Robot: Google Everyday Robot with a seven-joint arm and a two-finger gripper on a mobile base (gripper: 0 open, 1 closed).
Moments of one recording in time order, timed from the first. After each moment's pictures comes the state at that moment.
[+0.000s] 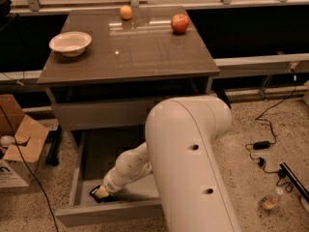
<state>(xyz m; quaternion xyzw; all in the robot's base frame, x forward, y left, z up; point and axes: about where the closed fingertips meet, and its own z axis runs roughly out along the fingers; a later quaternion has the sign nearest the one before) 0.521 0.211 0.364 -0.48 0.82 0.25 0.17</state>
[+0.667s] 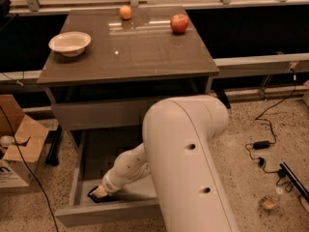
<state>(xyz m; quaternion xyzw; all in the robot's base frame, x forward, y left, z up) 0.519 0.212 0.359 -0.46 0.83 0.25 0.17</state>
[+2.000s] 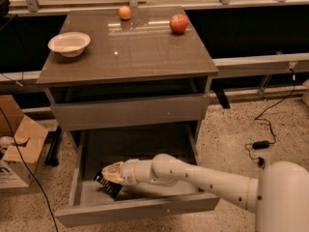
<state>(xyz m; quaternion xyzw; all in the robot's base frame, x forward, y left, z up) 0.548 0.186 0.446 -0.42 0.71 0.43 0.37</state>
